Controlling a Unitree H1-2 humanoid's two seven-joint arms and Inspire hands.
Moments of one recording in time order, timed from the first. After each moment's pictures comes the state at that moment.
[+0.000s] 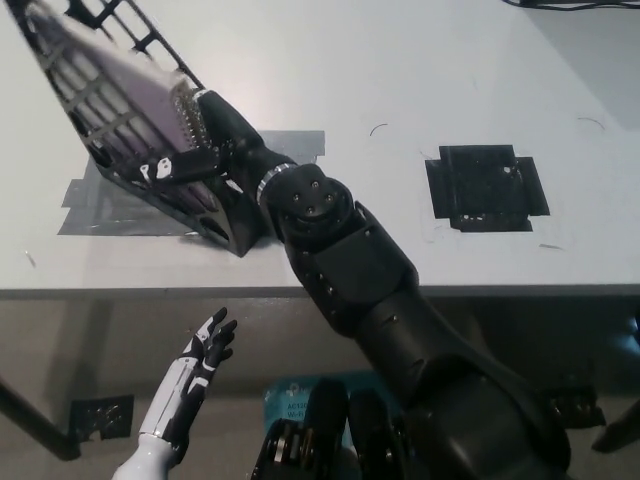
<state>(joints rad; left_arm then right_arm) -0.01 0.13 -0.07 0.04 0.03 -0.10 -0.12 -1.14 0.26 0.13 1.01 -0.03 0.02 0.05</state>
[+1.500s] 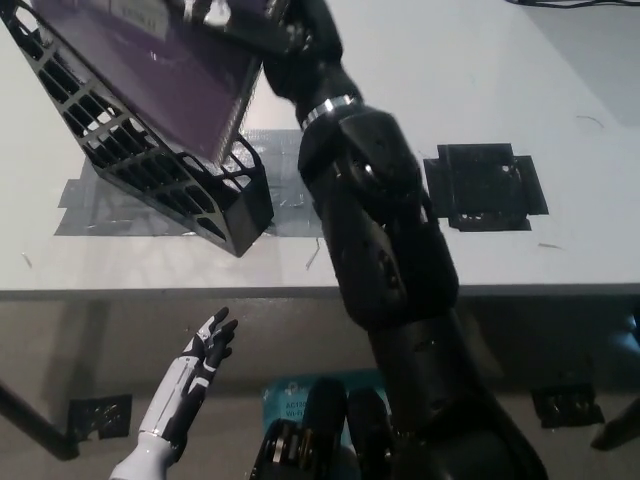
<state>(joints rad) -0.02 0.14 -0.08 0.05 0.05 -0.11 -0.12 -1.04 0.33 -0.11 0.38 0.31 0.16 -0.08</state>
